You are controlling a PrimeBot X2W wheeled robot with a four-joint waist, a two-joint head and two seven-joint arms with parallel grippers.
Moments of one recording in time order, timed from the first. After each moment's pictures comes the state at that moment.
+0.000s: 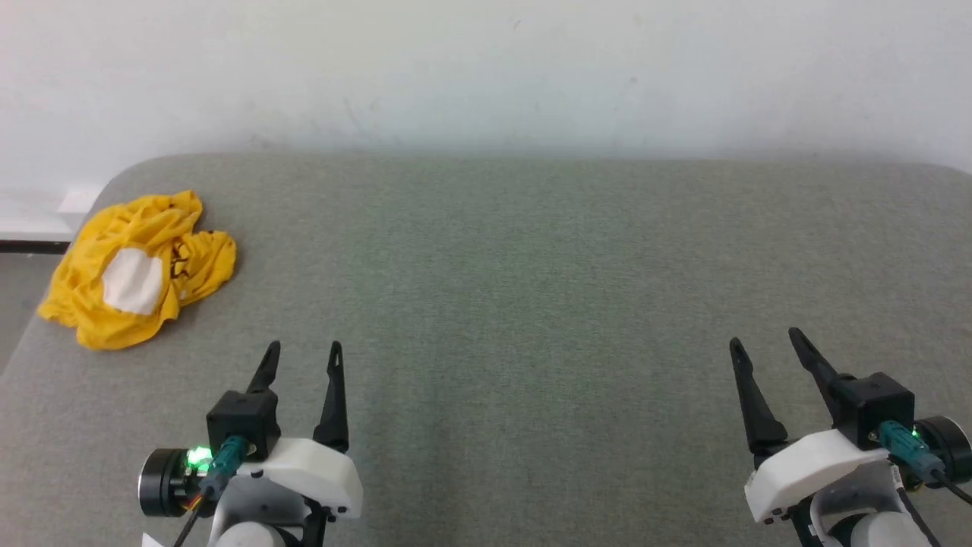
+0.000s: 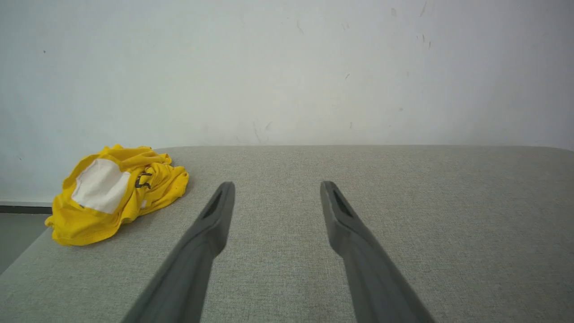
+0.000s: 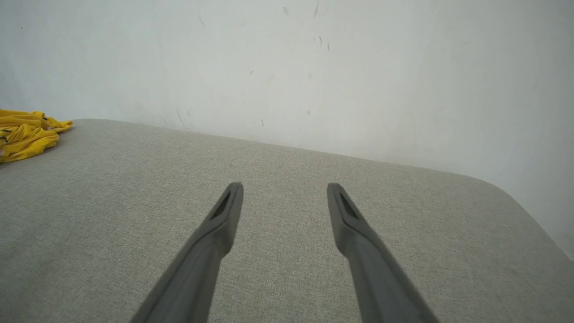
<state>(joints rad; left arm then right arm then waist) -0.03 0.05 -0.04 0.06 -0.04 0.04 -0.05 0.01 -0.05 -0.02 0.03 0.02 0.13 -0.04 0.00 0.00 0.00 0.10</state>
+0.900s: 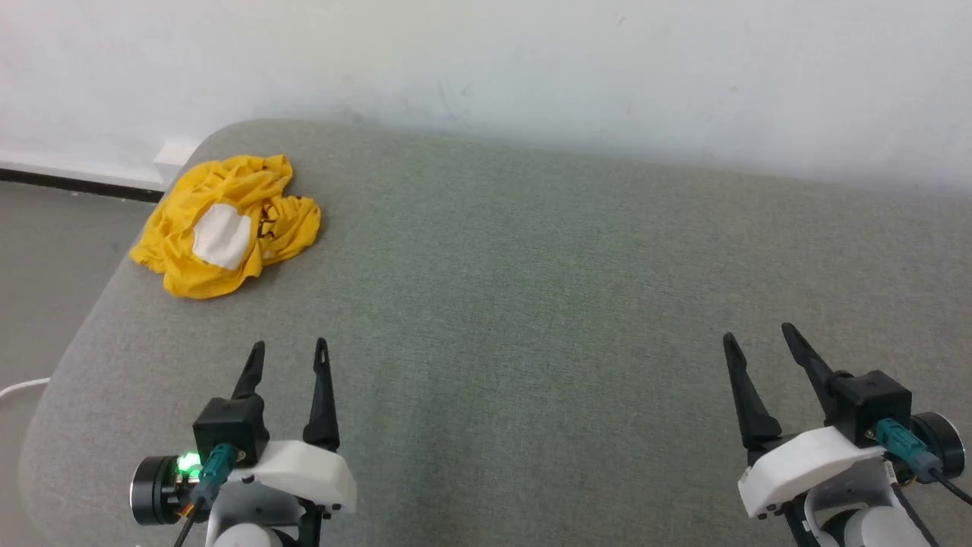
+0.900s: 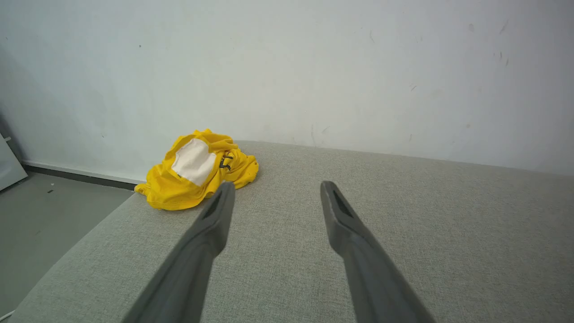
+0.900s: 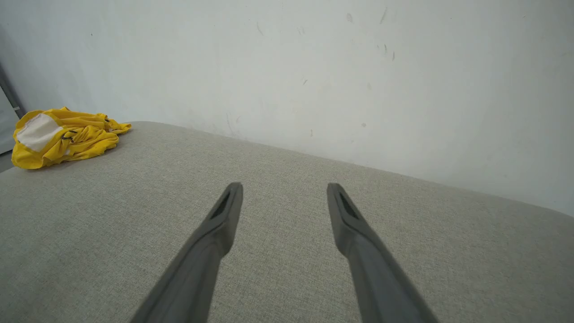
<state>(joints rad) -0.03 0.06 -0.04 0.07 -0.06 0.08 -0.11 -0.01 -0.05 -0.01 0.06 0.05 0.13 -0.07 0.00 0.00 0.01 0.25</state>
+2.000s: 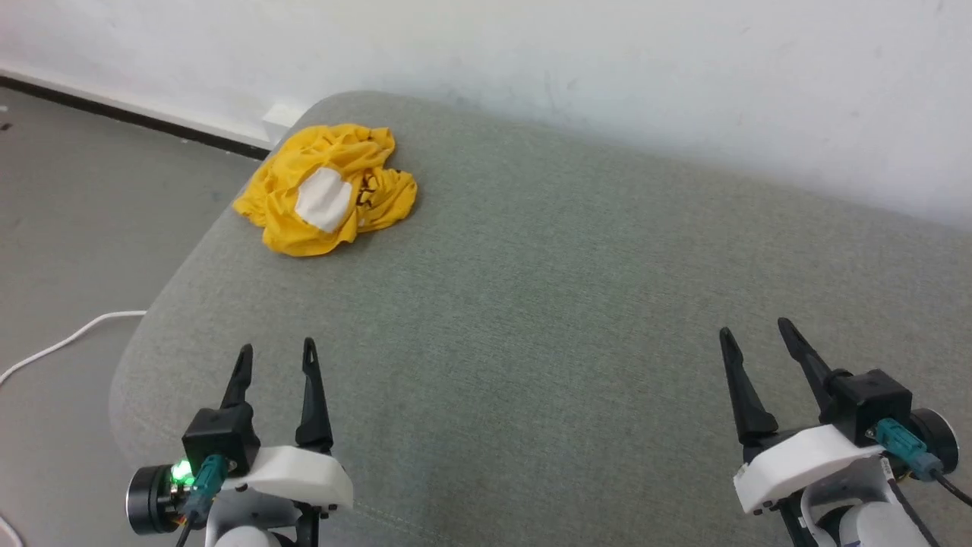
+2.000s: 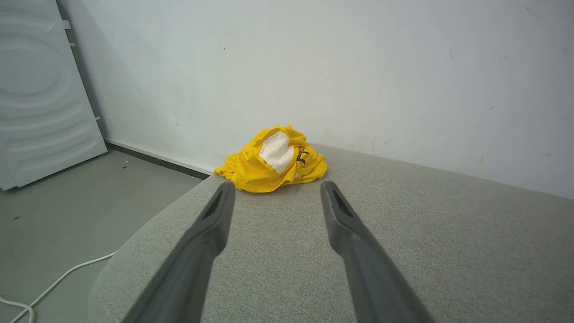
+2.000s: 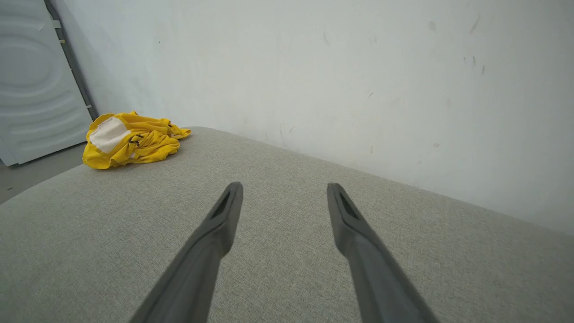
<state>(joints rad) -0.03 0.06 -0.03 0.10 -0.10 0.13 -0.18 -0.02 -0.05 0.00 0.08 0.06 0.13 -0.11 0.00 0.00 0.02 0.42</state>
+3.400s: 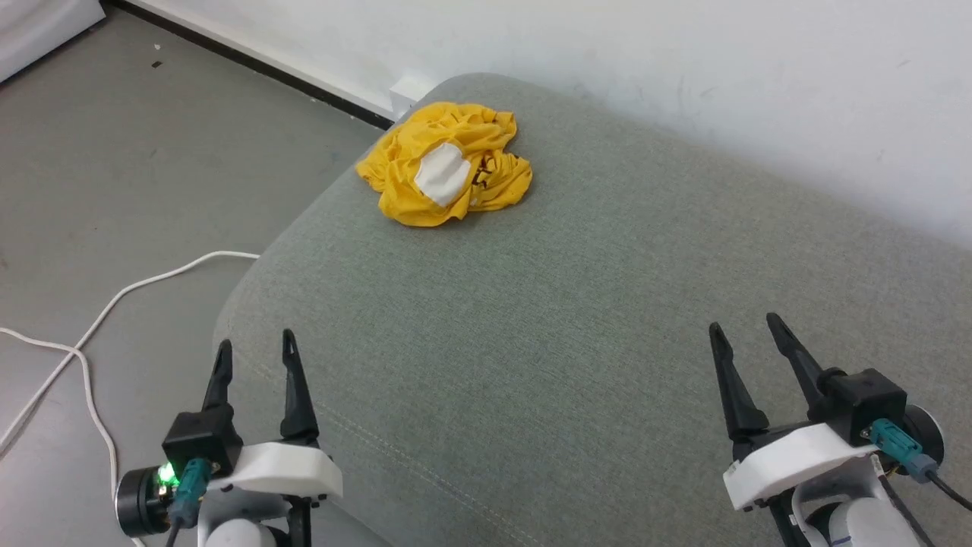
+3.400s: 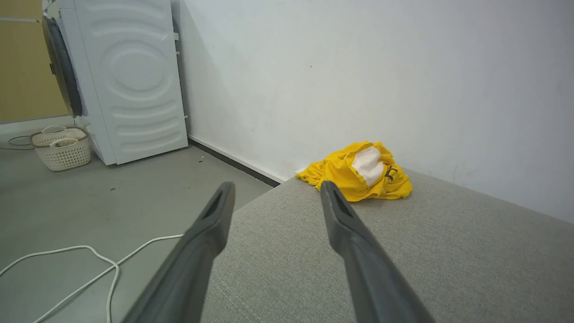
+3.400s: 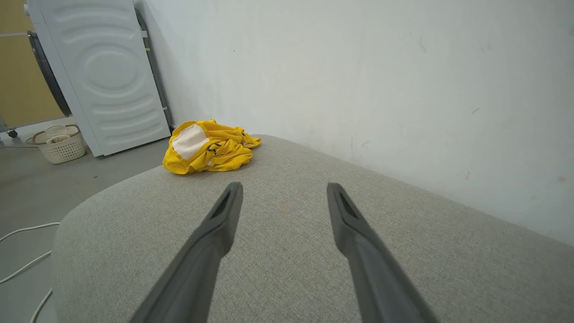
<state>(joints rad) -0.05 0.06 -0.02 0.14 -0.13 0.16 -0.26 -0.04 -0.05 0.03 0.11 0.10 0.13 -0.15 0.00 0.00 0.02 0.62</state>
